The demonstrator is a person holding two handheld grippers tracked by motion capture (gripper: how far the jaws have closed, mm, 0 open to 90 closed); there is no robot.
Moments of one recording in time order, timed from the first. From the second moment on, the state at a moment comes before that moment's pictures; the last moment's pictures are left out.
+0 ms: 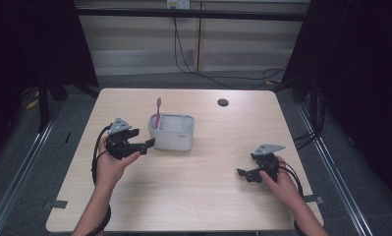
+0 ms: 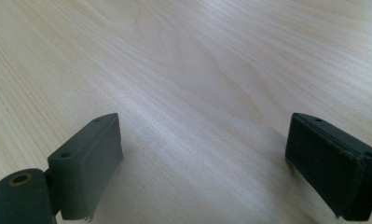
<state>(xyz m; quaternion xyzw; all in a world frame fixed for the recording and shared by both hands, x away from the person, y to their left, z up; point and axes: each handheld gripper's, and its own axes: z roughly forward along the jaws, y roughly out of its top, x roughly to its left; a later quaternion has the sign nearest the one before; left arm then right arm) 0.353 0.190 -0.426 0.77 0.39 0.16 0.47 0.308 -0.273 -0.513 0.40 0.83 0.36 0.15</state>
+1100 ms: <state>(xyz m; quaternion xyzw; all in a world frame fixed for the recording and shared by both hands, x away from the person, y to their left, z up) 0.346 0.198 -0.457 0.80 0.38 0.15 0.44 0.308 -0.273 -0.513 0.40 0.83 0.36 0.15</state>
